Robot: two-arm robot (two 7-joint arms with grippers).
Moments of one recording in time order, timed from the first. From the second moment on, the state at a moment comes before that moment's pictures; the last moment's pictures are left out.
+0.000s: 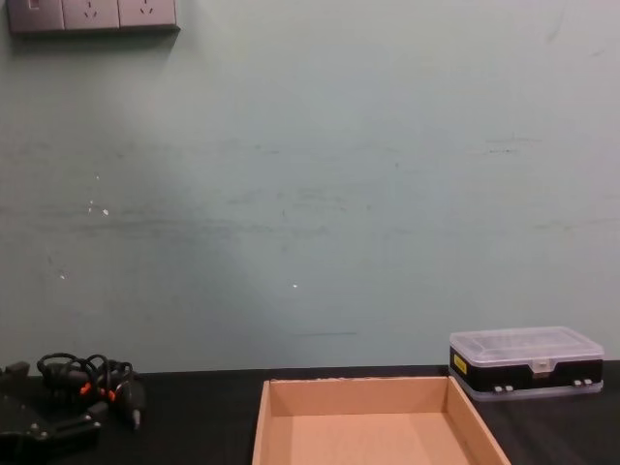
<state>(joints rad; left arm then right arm) -0.20 0.60 0.45 -1.41 -0.25 -0.12 0.03 0.18 1.04 -0.39 -1.72 0.52 0.20 0.79</state>
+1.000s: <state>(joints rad) -0.20 0.60 0.45 -1.41 -0.25 -0.12 0.03 0.30 0.92 -0.56 -1.60 0.44 0.21 0.83</state>
